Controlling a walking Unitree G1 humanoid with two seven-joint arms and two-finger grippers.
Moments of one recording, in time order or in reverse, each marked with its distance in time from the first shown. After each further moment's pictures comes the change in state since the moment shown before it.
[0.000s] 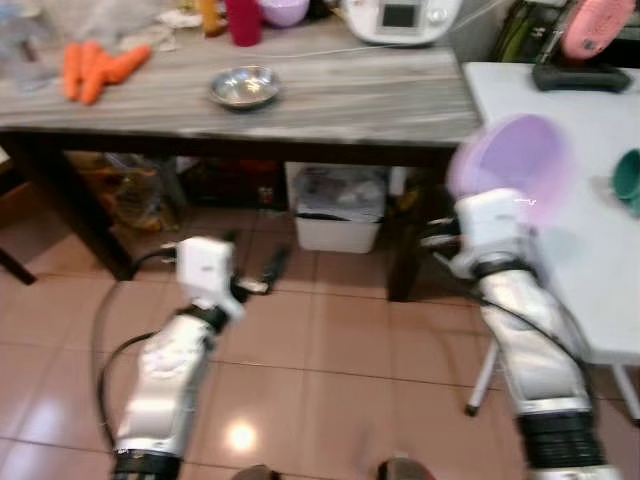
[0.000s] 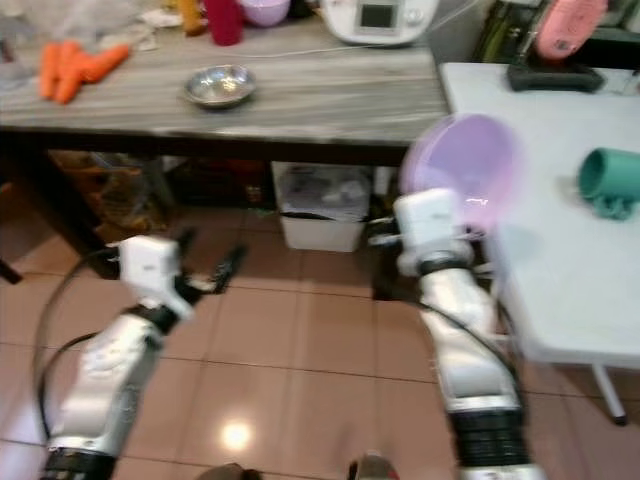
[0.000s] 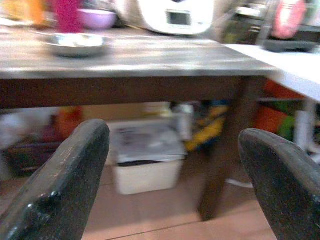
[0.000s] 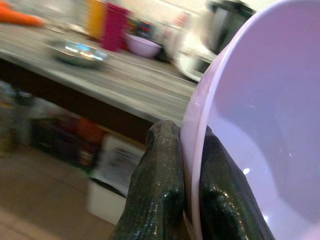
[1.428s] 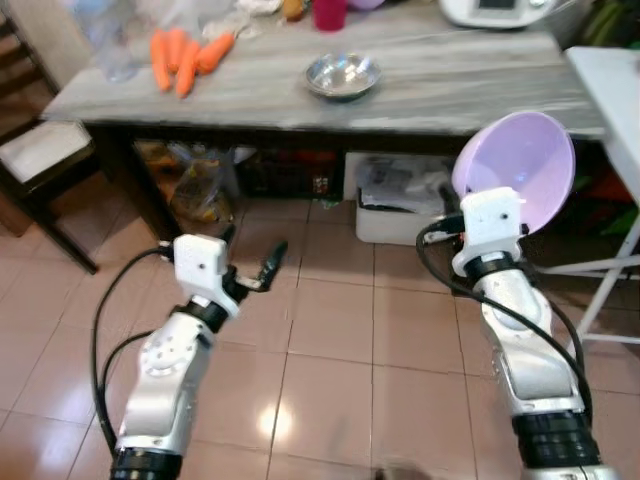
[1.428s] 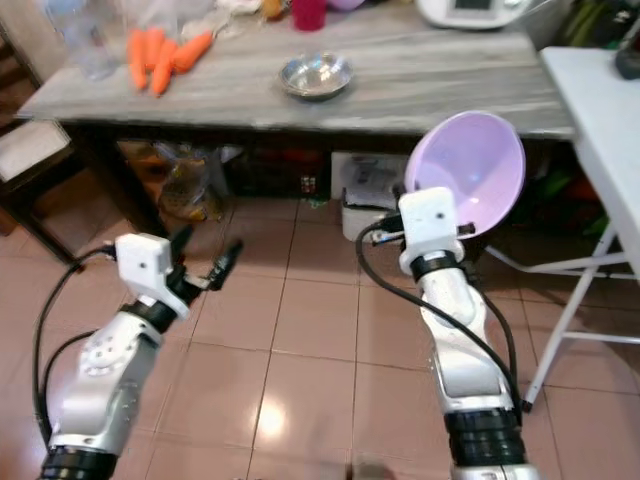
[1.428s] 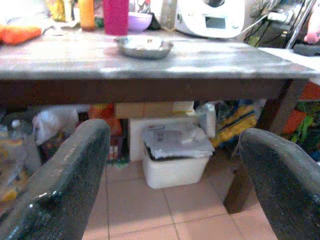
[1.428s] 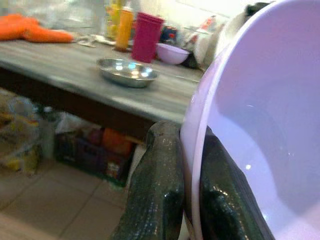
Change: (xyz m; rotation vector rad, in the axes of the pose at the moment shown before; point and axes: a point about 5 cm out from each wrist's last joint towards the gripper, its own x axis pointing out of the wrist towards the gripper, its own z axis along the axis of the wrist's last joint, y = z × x) left arm 0.003 -0.005 0.004 -0.036 -0.037 -0.040; right arm 0.000 -0.008 0.000 0.010 -0.004 -0.069
